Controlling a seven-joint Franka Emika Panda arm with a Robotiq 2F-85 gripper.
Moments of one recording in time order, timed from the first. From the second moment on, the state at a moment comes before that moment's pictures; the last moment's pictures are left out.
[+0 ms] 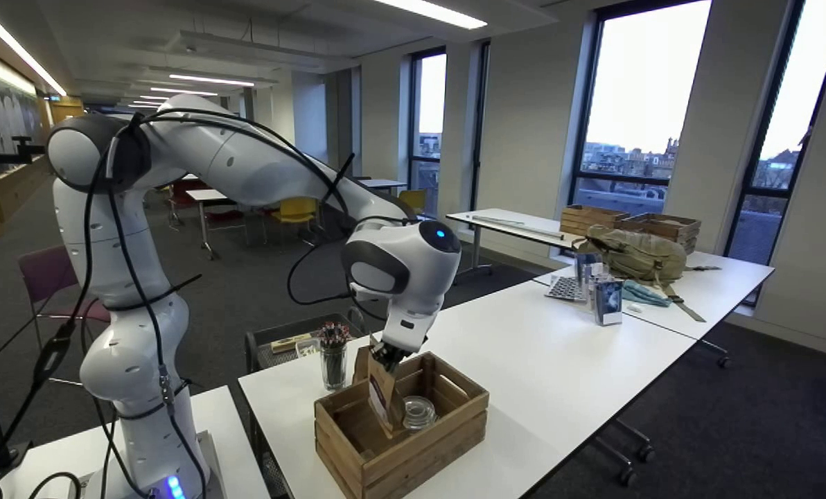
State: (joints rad) arm -0.33 -0.12 -0.32 -2.27 0.34 1.92 0.81
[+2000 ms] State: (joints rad) arm -0.10 -0.11 -0.05 -2.16 0.00 1.66 0.47
